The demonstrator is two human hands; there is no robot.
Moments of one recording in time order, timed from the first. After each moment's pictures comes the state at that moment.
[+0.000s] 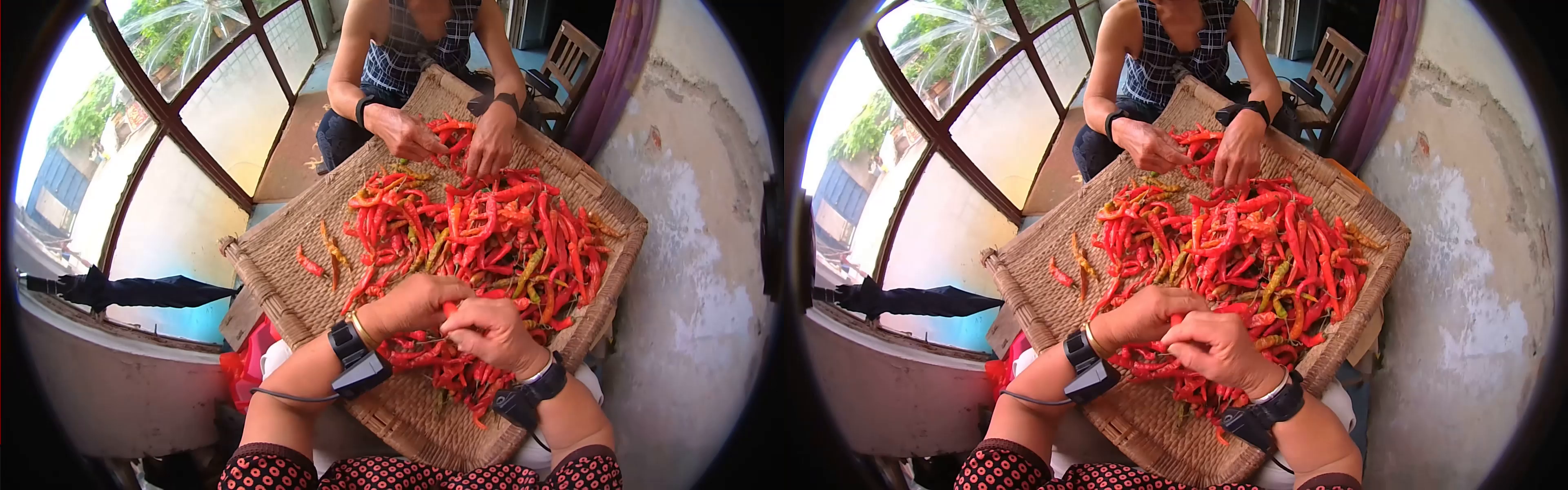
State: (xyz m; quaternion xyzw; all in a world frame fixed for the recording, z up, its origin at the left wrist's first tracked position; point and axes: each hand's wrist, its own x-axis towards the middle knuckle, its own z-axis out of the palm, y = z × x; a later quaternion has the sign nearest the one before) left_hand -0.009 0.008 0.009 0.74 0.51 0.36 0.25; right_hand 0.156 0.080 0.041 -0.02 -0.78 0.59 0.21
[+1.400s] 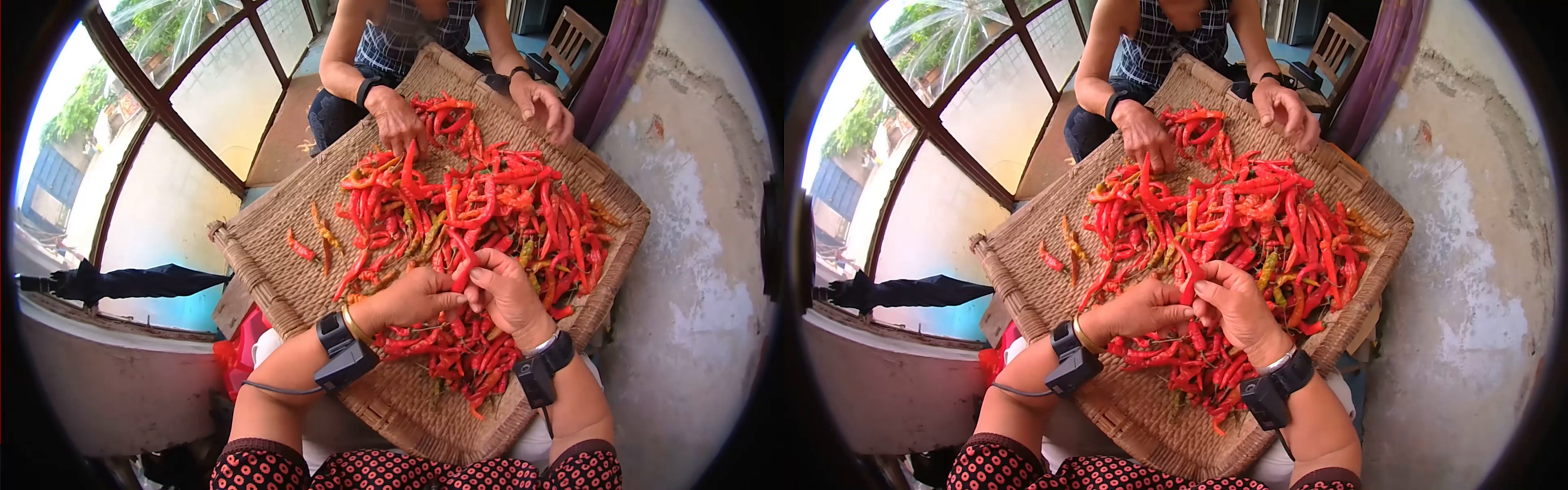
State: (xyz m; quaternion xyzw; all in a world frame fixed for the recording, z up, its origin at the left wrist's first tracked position) left_hand 0.001 0.000 0.014 0.47 0.57 0.35 0.58; right_hand 0.147 0.104 0.014 -0.19 -0.43 0.87 0.14
